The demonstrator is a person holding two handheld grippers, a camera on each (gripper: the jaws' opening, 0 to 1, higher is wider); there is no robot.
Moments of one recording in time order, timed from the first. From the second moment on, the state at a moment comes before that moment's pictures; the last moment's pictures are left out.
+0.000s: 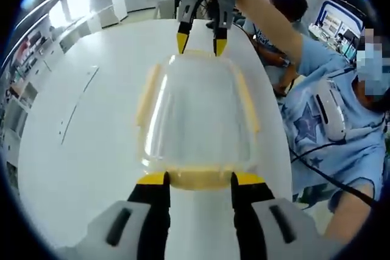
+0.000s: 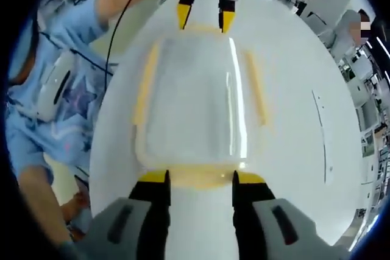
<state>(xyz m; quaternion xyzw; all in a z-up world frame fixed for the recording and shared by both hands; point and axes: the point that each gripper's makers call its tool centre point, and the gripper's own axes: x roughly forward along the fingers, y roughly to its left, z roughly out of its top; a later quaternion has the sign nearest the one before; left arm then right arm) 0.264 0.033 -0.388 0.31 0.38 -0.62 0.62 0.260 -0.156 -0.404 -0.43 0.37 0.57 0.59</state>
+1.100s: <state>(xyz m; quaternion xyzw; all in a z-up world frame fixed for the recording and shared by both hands) 0.275 0.041 -0.400 0.30 0.38 -0.62 0.62 0.266 -0.150 -0.408 -0.40 0.37 0.57 0.61</state>
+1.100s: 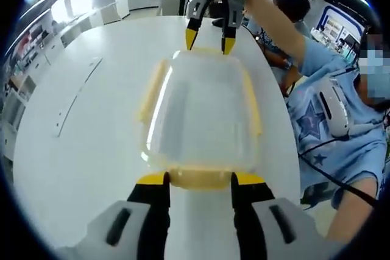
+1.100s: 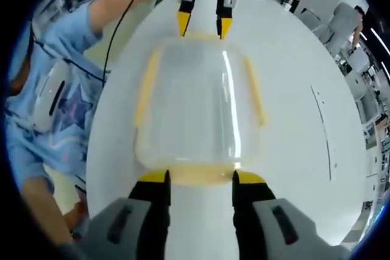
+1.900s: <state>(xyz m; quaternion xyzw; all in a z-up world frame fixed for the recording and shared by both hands) 0.292 0.076 -0.418 0.31 0.41 -0.56 0.65 0.269 -0.166 -0.427 -0.42 0.36 0.55 0.62</state>
